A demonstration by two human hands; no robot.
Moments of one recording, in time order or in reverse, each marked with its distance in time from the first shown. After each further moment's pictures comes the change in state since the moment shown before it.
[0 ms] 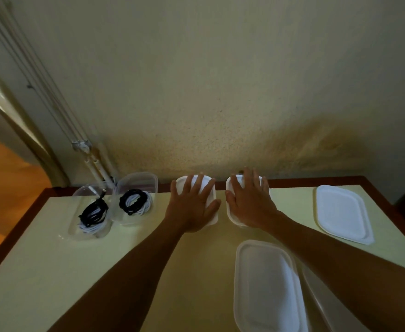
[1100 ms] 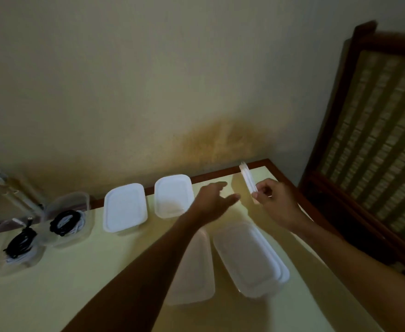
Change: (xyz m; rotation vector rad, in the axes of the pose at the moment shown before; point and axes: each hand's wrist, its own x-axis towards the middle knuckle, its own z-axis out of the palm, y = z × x) left_hand 0.009 0.224 -0.070 -0.734 -0.190 0.075; right_hand -0.162 0.176 -0.073 0.815 0.321 0.404
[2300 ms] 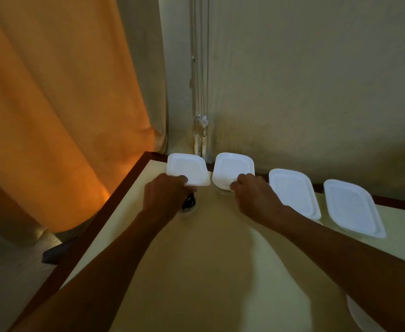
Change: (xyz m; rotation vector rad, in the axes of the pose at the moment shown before) left_hand -0.240 -0.307 -0.232 0.690 0.490 -0.468; right_hand -0.055 -0.249 0.349 -0.787 -0.377 -1.022
